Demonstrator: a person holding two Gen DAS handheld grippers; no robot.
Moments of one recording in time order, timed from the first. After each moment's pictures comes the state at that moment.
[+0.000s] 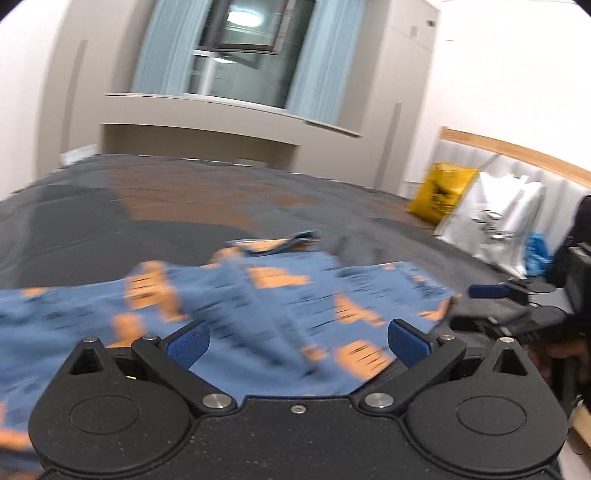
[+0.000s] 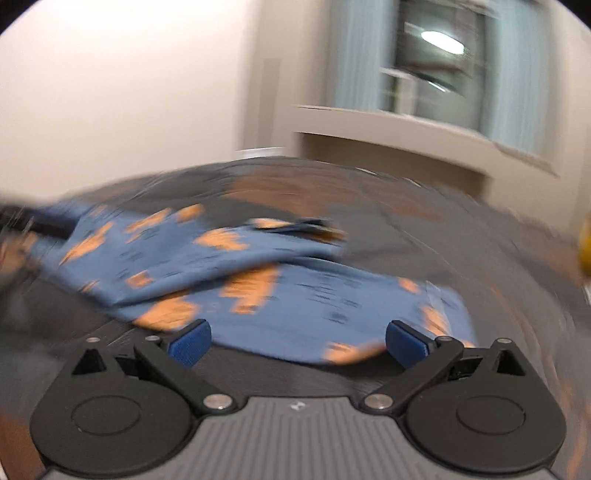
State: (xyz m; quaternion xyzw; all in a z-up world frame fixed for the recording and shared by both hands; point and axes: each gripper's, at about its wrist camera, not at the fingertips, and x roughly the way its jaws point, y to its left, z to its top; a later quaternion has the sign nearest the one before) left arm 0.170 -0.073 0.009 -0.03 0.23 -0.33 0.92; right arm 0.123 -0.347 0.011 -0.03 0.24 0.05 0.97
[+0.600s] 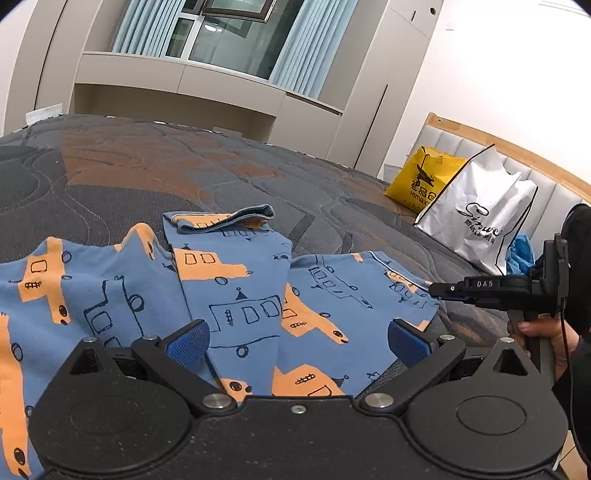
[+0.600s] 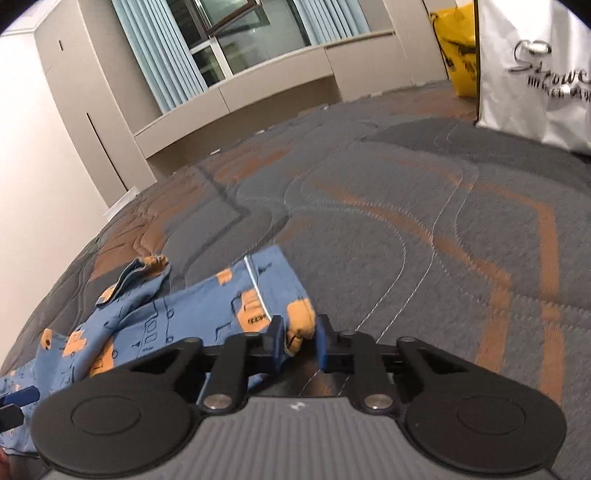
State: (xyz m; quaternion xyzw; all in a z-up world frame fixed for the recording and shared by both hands) left arm 0.219 -0.139 -0.018 -0.07 0.28 -0.36 0.89; right arm 0.158 -0.487 -0.008 0.22 0.28 -0.09 0.93
